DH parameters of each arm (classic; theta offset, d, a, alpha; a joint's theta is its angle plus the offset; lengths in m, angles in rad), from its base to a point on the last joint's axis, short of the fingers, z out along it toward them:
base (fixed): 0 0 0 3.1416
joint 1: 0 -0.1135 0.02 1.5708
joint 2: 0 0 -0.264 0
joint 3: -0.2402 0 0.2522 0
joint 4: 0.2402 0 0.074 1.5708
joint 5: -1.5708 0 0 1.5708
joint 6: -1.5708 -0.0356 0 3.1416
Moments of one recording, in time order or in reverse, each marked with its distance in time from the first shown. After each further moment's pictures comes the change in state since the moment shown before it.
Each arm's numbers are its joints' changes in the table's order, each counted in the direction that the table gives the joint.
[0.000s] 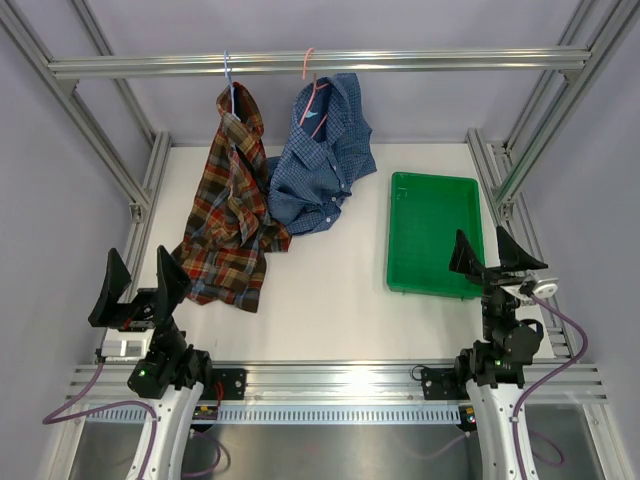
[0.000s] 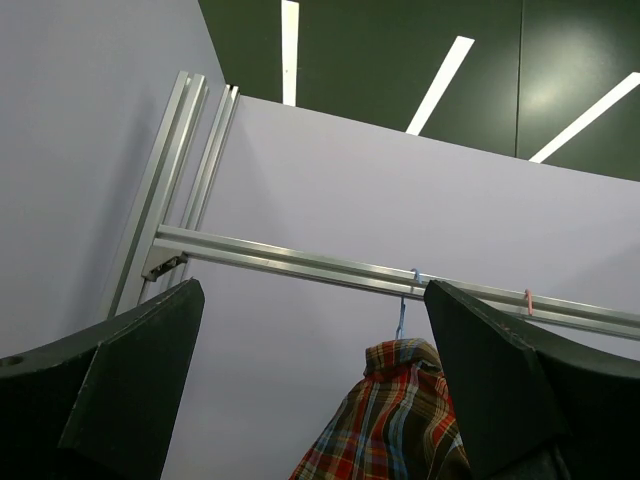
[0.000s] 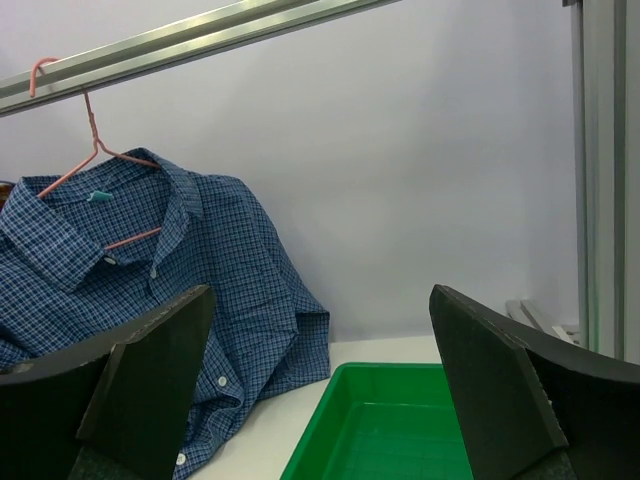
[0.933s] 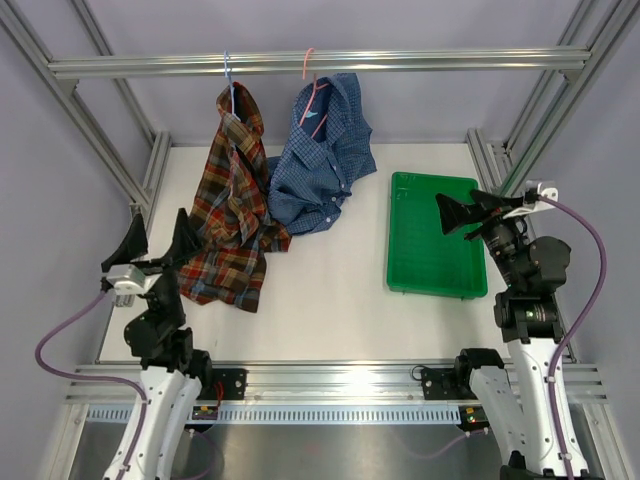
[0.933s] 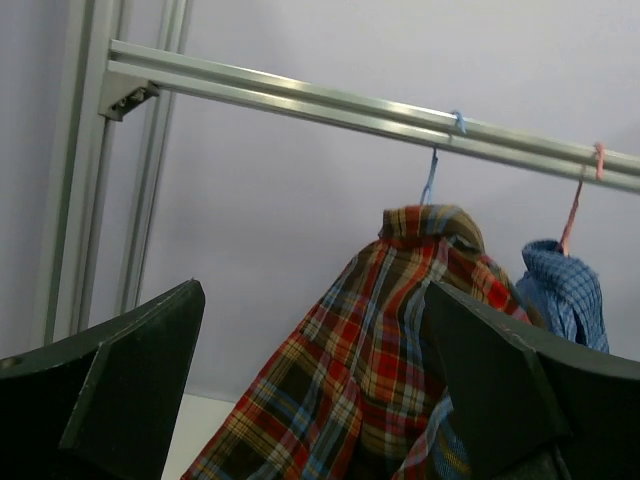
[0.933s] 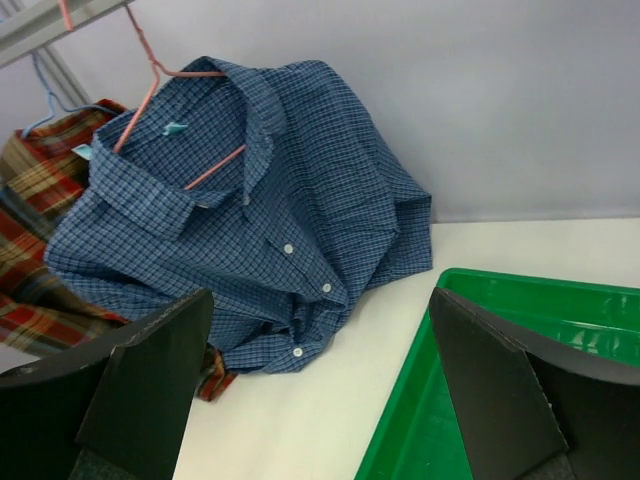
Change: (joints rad) left arm -0.006 0.286 -0.153 0.292 -0.005 0.070; right arm 0.000 0.527 -0.602 0.480 0.262 -0.122
